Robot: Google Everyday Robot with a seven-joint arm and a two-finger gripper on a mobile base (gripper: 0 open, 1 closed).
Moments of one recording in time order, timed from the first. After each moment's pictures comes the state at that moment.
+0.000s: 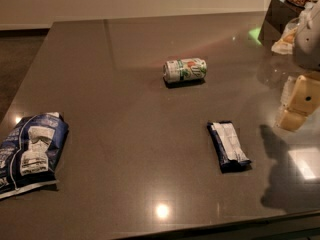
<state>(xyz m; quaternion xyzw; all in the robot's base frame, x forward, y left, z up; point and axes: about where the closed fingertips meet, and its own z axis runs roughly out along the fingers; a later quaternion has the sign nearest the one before) 0.438 -0.217 0.977 -0.60 0.78 -0.03 0.16</state>
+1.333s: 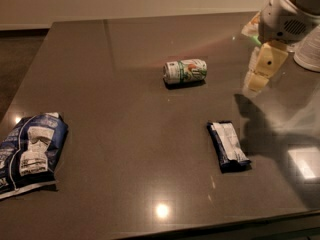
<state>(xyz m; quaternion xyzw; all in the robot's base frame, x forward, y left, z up) 0.534 -0.195 0.968 -0.62 0.76 0.02 0.19</state>
